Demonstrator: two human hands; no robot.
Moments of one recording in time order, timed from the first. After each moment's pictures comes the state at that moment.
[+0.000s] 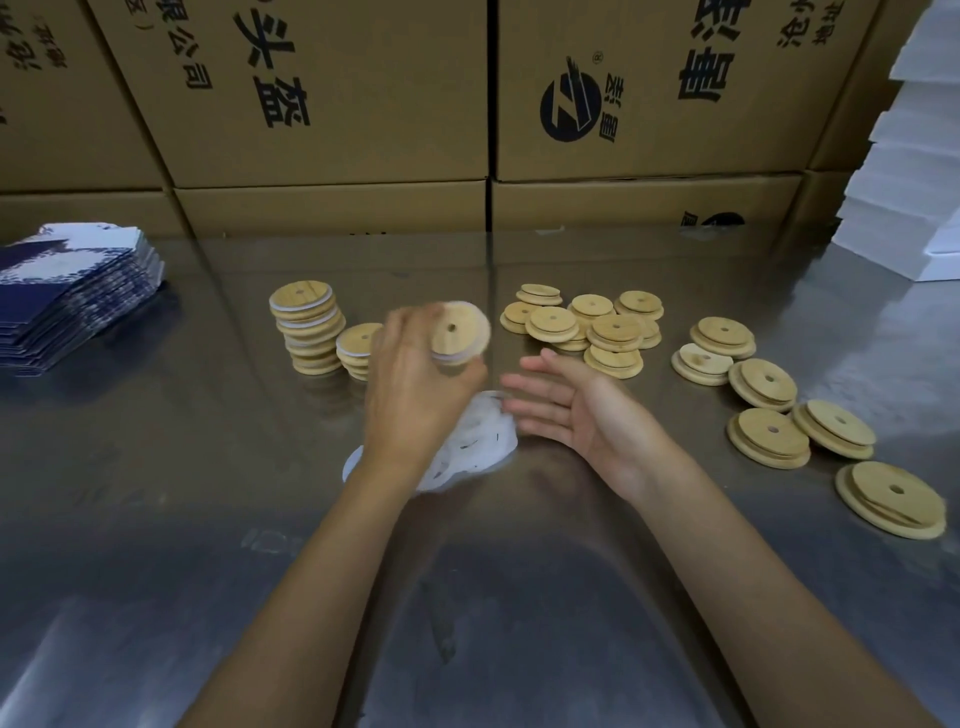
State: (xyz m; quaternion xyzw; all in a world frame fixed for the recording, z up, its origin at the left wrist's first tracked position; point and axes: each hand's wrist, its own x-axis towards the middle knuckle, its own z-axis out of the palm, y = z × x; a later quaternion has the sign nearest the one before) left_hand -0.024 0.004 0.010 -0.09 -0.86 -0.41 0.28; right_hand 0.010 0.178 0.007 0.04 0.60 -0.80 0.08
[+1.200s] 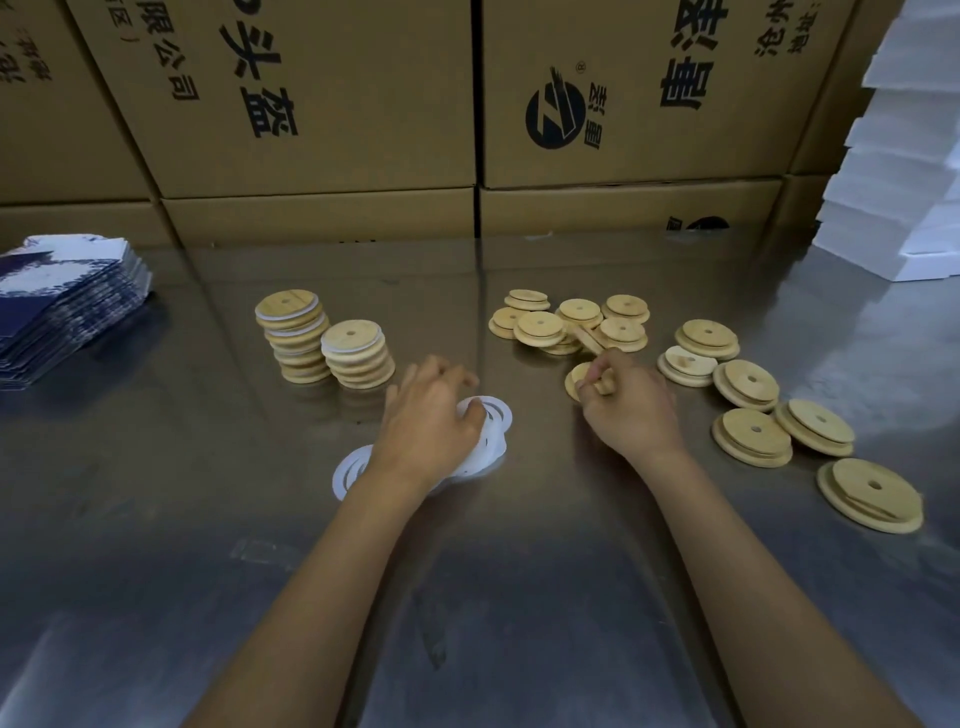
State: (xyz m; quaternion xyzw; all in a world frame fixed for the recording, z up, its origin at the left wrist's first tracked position) left_hand -0.022 0.011 -0.005 -0.15 -0.95 -0.23 0.14; right_hand -0.004 0.220 -0.009 0.15 0.92 -0.32 -0.15
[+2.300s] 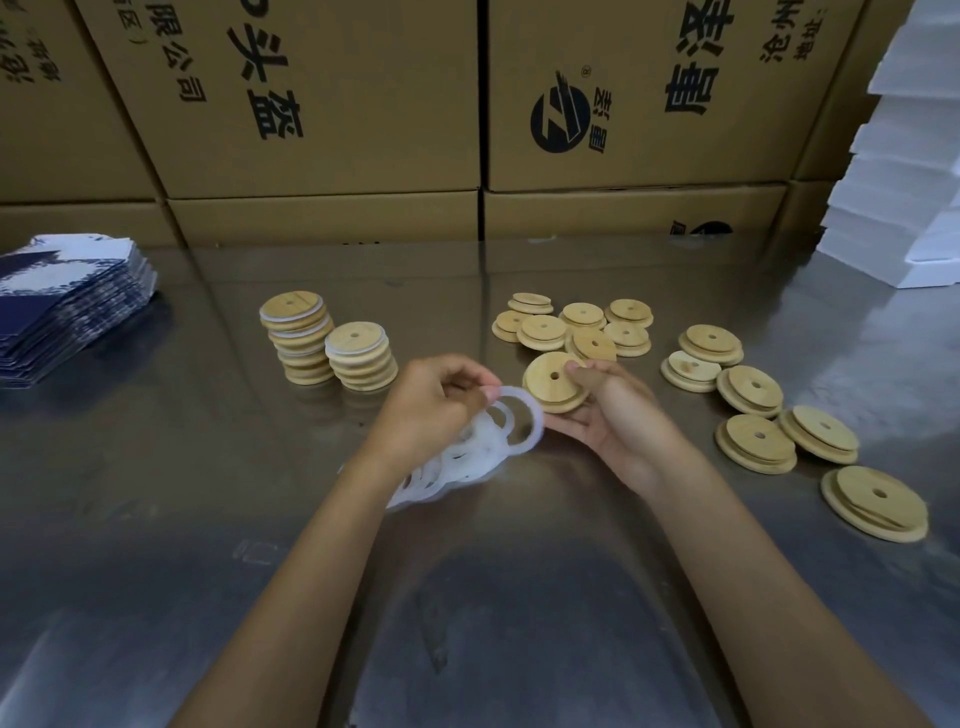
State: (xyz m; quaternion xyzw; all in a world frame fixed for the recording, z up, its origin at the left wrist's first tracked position) left_hand -0.017 0.005 0.019 -0.14 -0.83 -0.53 0.02; right_hand 0.003 0.200 0.008 0.13 0.52 -0.85 0.01
